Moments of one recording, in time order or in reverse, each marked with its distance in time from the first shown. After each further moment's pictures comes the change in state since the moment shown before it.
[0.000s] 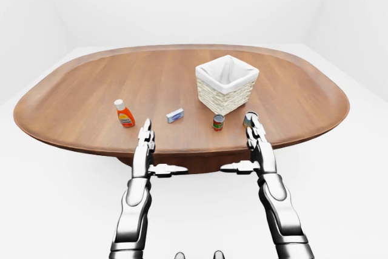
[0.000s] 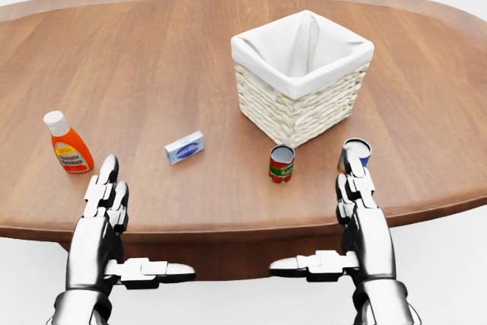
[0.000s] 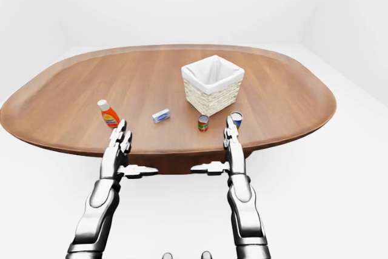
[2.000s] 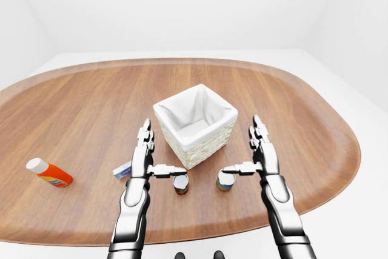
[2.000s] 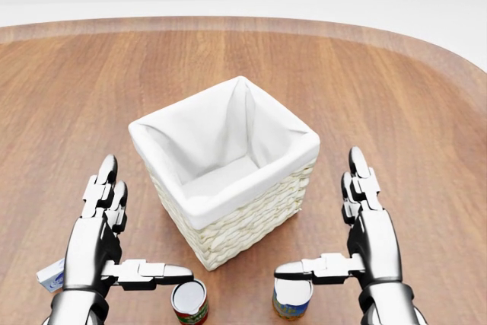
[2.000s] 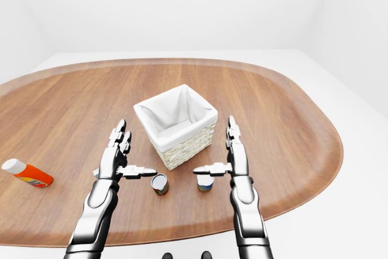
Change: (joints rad) left arm 0.001 0.008 0.013 0.003 0.001 -0.008 -0.026; right arm 0.005 -0.016 -0.022 0.032 -0.014 -0.077 0.024
